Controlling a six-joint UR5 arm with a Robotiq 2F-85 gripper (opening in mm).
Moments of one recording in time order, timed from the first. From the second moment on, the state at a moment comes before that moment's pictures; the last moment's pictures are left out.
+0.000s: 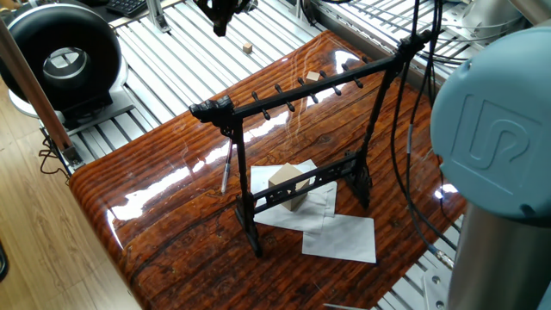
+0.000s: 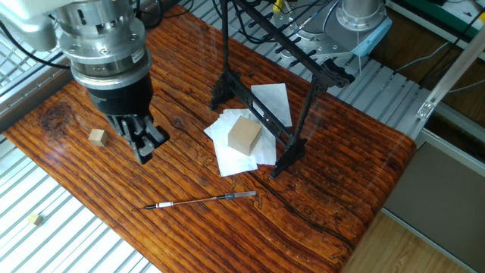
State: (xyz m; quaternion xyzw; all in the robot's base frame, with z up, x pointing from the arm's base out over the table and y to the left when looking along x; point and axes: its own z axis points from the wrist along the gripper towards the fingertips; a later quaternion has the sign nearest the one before) arm 0.678 0.067 0.257 0.04 0.99 0.08 0.08
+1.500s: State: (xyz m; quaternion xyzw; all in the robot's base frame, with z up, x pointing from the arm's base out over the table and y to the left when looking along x) arm 0.692 0.069 0.235 0.06 0.99 0.07 0.10
